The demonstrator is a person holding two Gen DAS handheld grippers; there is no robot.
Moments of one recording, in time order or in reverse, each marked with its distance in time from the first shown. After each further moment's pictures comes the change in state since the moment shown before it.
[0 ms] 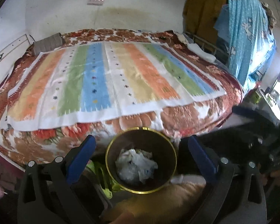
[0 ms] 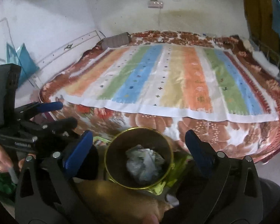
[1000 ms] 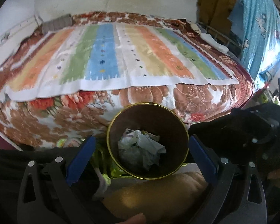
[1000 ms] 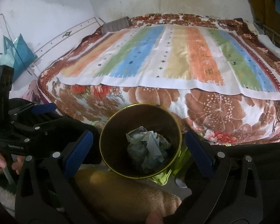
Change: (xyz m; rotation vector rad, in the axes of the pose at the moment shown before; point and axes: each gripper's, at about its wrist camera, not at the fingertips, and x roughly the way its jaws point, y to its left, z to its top) left arm 0.048 0.019 -0.055 -0.106 0.085 0.039; right arm 0.069 -0.010 -0.058 0.042 0.105 0.053
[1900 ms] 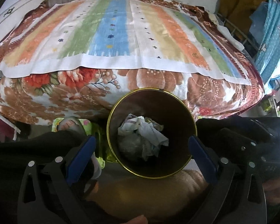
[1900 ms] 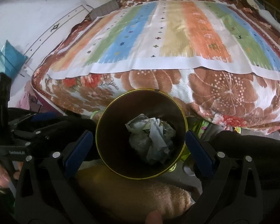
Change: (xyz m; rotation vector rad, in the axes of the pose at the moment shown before) left arm 0.044 0.017 0.011 -0.110 0.156 0.026; right arm 0.054 -0.023 0.014 0.119 0.159 0.027
